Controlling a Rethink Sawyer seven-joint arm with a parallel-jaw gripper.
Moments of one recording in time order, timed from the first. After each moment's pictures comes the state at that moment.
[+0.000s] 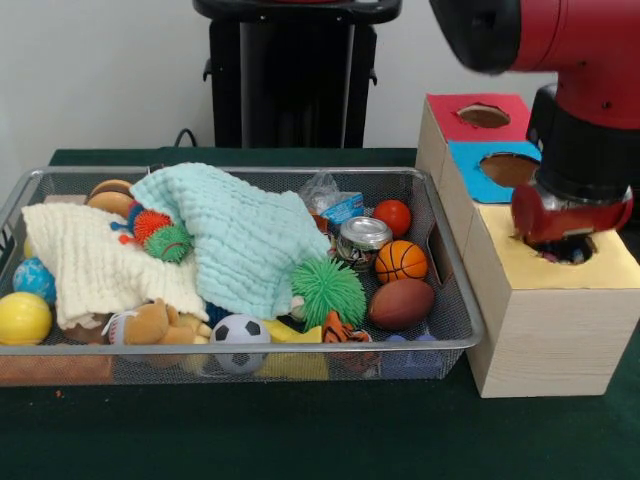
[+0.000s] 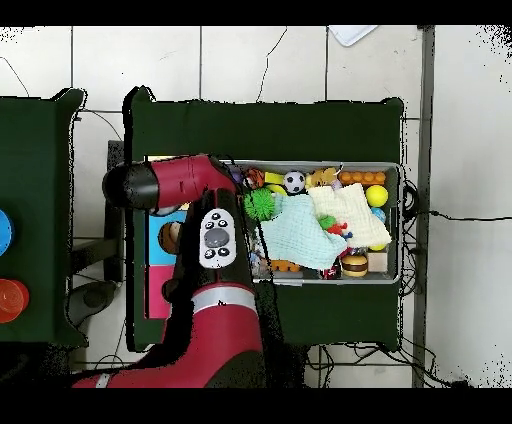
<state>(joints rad) 0.07 -0.38 0.03 1.23 -0.08 0.69 1.63</state>
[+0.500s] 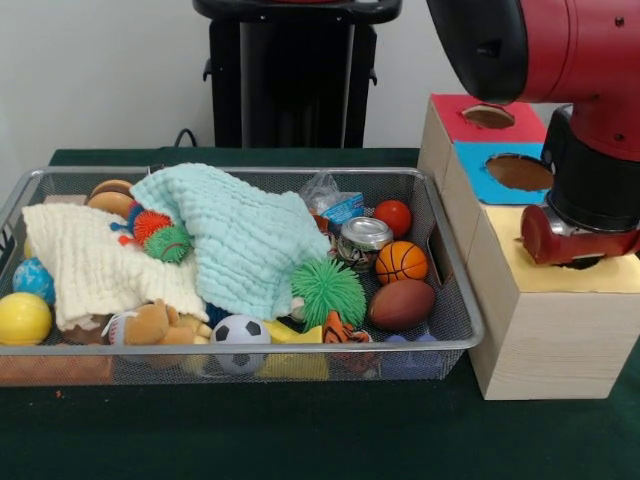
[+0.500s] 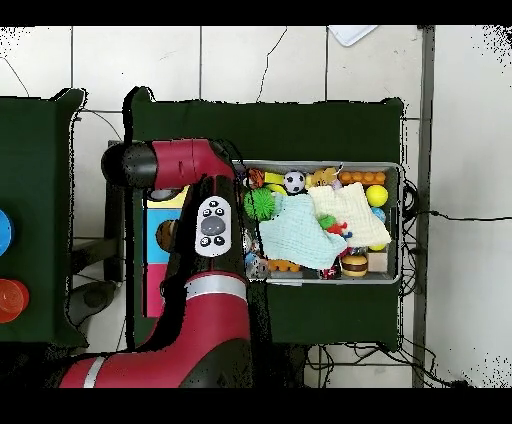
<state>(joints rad) 0.12 -0.28 -0.06 1.04 0.03 0.86 1.63</state>
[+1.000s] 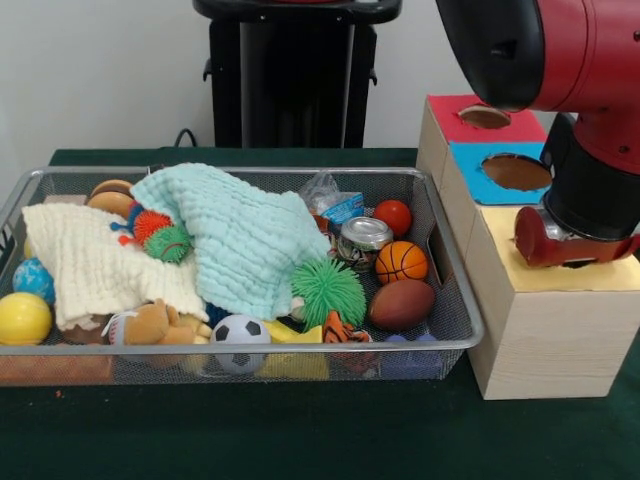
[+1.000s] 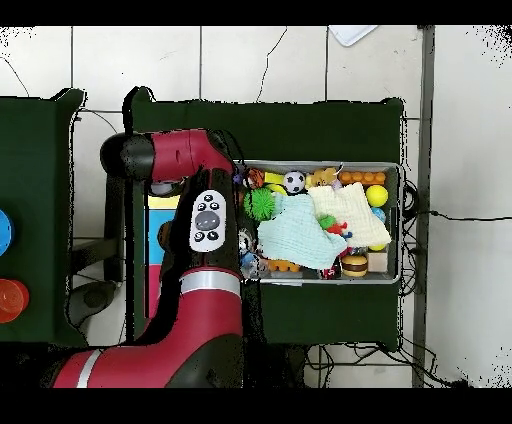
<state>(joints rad) 0.13 -0.24 -0.10 0.98 0.03 0.95 1.63</state>
